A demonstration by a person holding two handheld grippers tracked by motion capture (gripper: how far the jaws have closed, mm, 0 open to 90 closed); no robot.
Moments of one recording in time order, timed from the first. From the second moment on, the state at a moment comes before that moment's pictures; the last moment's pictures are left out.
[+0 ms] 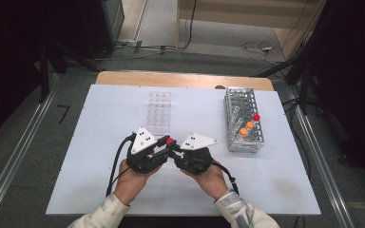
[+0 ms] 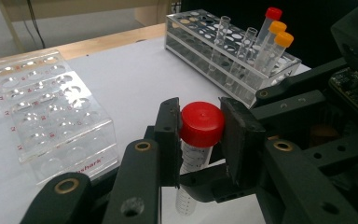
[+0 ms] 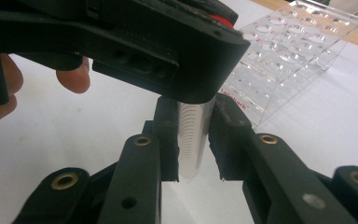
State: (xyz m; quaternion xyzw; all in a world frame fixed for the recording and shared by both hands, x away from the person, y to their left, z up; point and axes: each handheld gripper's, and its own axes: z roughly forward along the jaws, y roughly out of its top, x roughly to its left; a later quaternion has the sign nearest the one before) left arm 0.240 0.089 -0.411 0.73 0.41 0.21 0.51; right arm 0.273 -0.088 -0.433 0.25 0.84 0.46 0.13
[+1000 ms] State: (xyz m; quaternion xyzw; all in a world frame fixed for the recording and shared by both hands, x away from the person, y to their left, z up) left arm 0.263 0.097 -0.394 0.72 0.42 0.21 0.51; right arm 0.274 -0.165 -0.443 0.32 0.84 0.43 0.13
